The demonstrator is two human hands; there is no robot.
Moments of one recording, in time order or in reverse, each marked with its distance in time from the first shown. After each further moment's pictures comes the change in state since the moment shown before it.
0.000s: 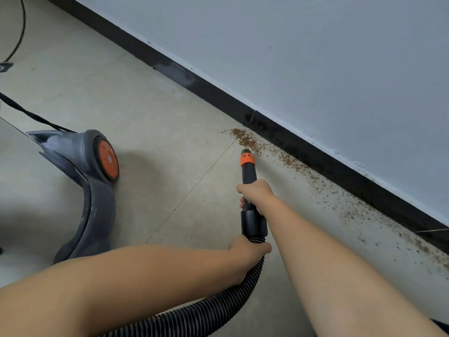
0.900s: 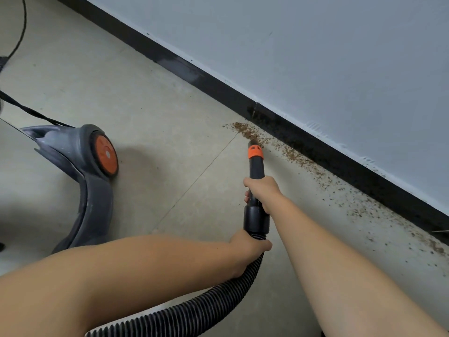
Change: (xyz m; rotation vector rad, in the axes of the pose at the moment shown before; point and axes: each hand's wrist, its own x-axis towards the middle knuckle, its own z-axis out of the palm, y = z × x) left_hand 0.021 -0.002 0.006 0.038 -0.014 -0.015; right_hand 0.026 0.015 -0.011 0.136 0.001 -0.014
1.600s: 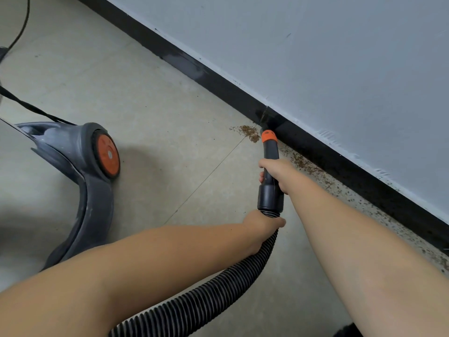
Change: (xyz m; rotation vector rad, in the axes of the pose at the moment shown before) left_hand 0.026 0.054 -0.007 -0.125 -0.008 0.052; right_hand 0.038 -0.057 -0.014 -0.018 -0.021 0.028
